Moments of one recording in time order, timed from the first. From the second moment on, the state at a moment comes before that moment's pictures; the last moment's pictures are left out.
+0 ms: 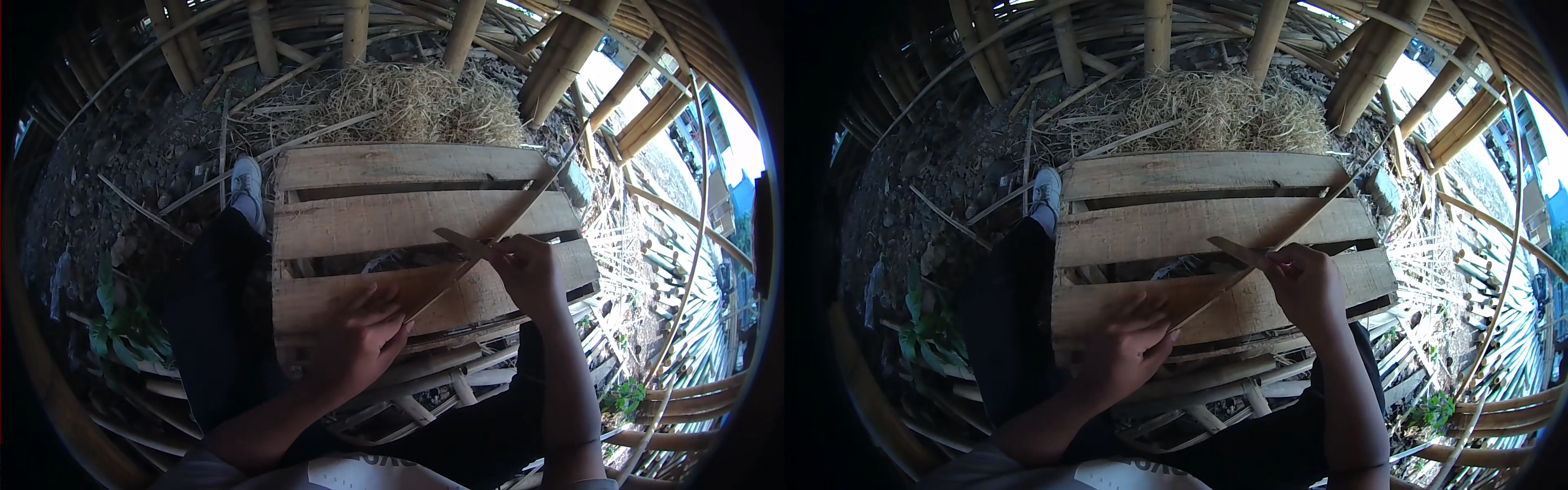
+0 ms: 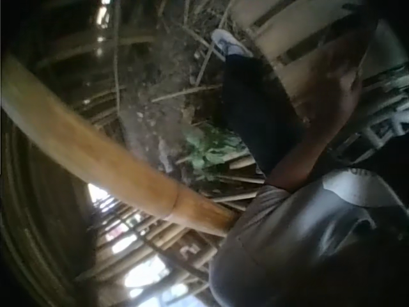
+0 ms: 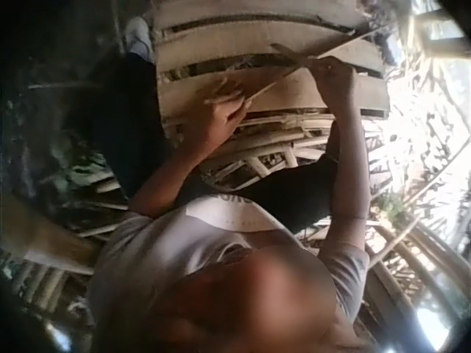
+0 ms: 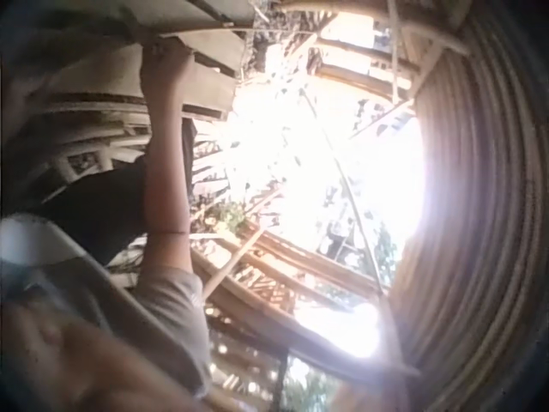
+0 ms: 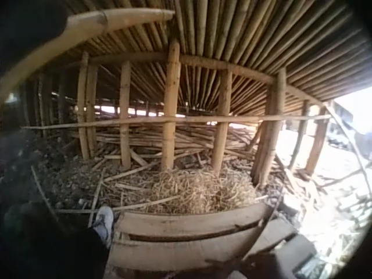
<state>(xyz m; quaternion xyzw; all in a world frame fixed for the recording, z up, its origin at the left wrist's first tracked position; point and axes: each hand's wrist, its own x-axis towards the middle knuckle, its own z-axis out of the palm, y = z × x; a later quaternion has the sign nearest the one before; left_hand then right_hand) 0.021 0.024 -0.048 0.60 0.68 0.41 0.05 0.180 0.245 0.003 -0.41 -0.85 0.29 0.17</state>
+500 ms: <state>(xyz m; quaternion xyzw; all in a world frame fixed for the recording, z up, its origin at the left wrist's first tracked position) 0.023 0.024 -0.050 0.58 0.70 0.41 0.06 0.175 0.188 -0.006 -0.37 -0.88 0.18 0.25</state>
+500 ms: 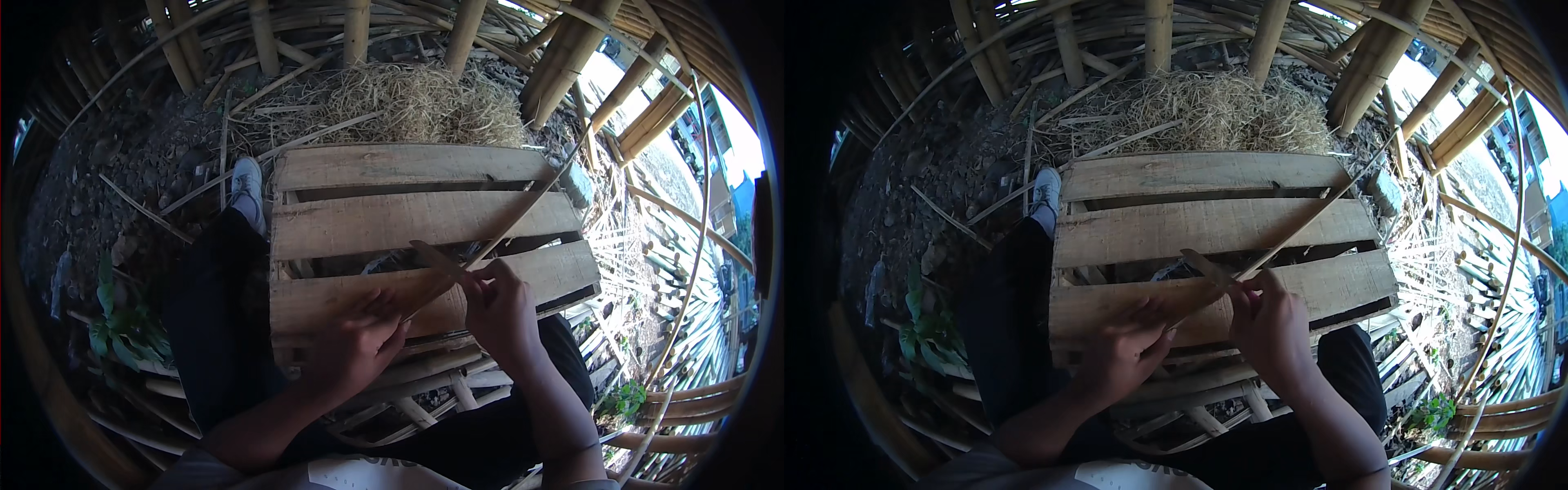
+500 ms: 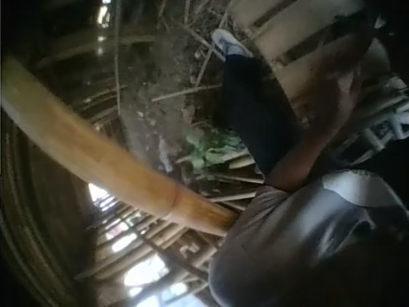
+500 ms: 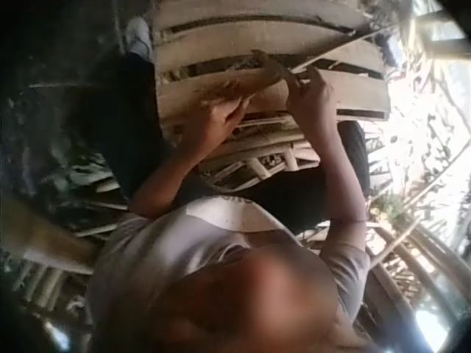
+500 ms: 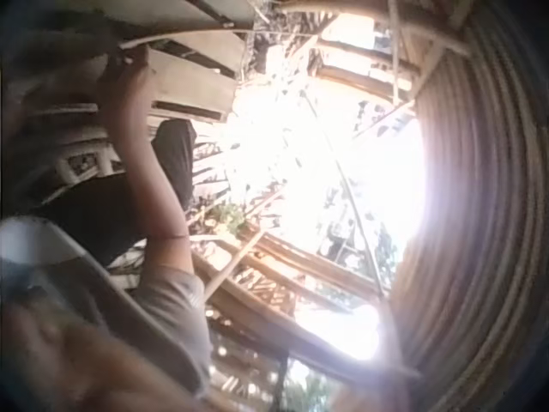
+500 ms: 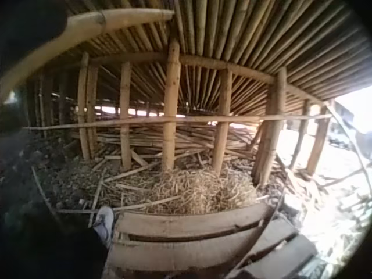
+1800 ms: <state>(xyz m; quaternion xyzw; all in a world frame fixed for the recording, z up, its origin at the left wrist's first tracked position) 0.019 0.024 -0.056 0.58 0.70 0.40 0.09 0.178 0.200 0.000 -0.41 -0.76 0.49 0.11</state>
